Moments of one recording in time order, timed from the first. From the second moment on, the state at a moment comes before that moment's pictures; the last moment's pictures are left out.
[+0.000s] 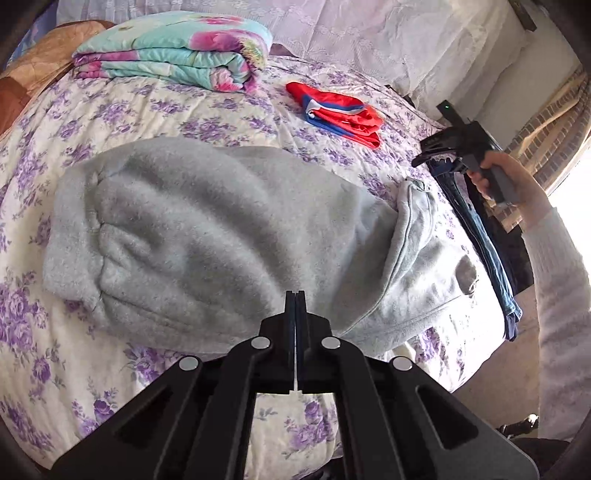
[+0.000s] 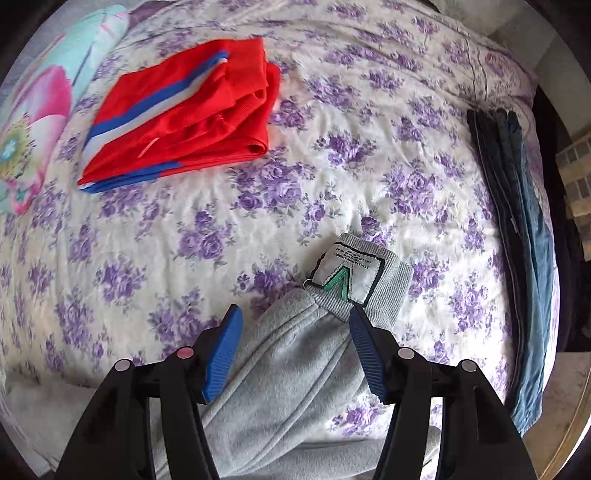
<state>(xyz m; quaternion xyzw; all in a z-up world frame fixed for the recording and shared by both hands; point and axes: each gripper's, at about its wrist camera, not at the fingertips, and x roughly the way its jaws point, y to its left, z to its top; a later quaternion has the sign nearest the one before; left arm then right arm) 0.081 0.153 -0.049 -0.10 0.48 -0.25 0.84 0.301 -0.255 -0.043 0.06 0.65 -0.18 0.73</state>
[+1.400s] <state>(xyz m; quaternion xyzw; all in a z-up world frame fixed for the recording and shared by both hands) 0.094 0.079 -0.035 0.00 0.55 -0.24 0.80 -0.028 -0.358 -0.113 0.32 0.43 -0.09 0.84</state>
